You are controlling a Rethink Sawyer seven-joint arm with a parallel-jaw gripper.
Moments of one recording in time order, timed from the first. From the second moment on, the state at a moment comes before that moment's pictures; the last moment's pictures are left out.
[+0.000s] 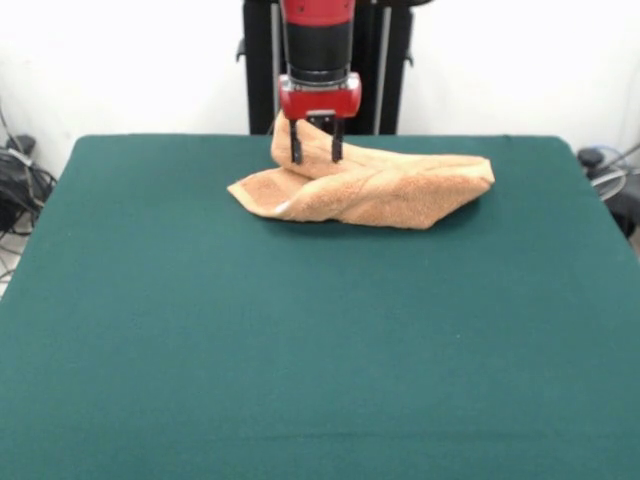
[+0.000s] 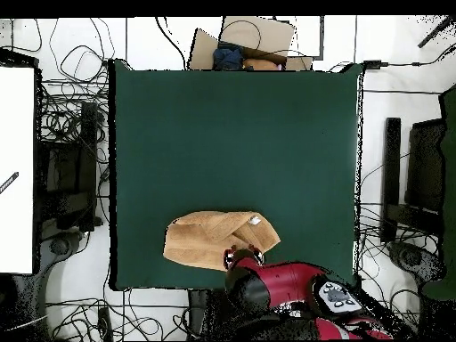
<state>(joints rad) -0.49 -0.54 0.03 2.11 -0.66 -0.10 1.83</state>
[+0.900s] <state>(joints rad) -0.49 -0.43 -0.03 2.10 -0.66 -0.26 1.83</state>
